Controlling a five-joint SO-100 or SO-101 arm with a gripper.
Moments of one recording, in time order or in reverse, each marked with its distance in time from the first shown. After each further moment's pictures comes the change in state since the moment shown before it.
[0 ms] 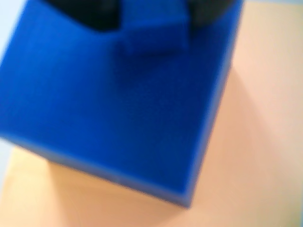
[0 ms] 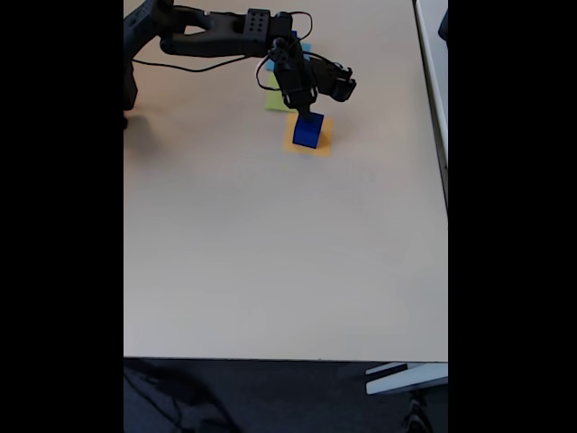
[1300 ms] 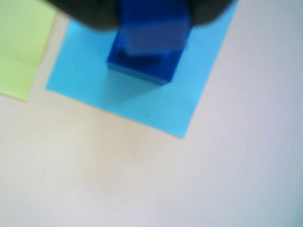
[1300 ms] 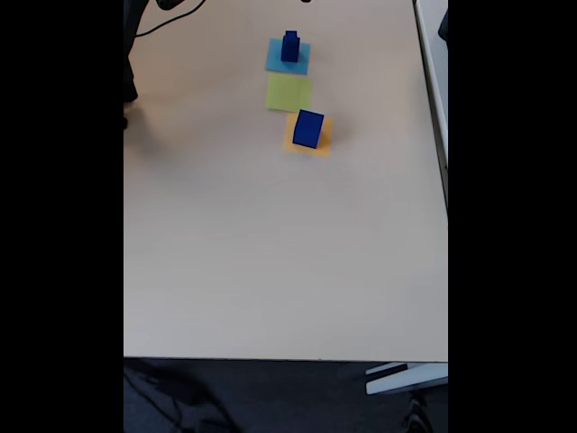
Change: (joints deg) arm -28.8 9.5 -12.5 4.7 21.6
